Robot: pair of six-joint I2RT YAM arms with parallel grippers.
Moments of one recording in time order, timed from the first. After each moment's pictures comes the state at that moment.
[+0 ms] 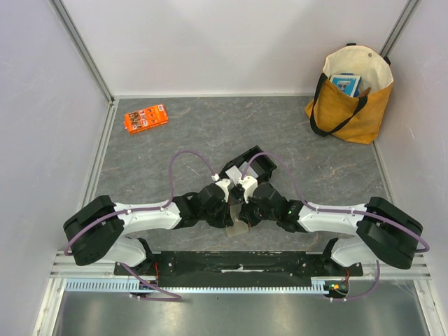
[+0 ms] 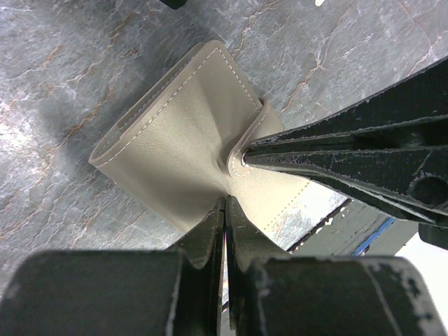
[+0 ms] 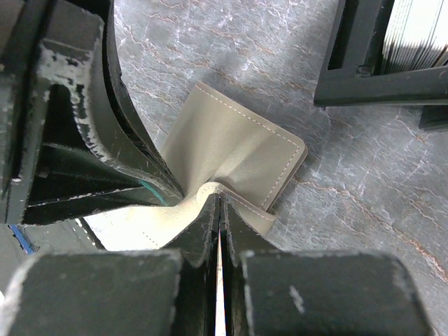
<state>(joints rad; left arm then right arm) -1.00 1.39 0.57 -0.03 0.08 -0.69 0.98 1.37 0.49 0.19 -0.10 0.33</state>
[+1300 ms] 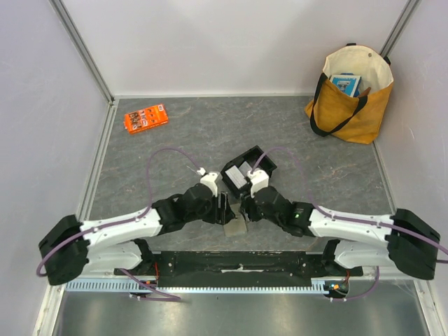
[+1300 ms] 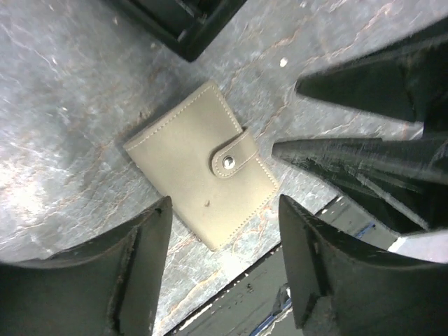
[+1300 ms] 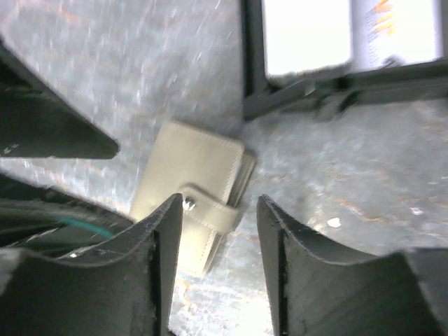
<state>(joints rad) -1.00 1.17 0.53 -0.09 -0.03 -0.72 1.09 1.22 0.55 0.00 0.26 0.46</state>
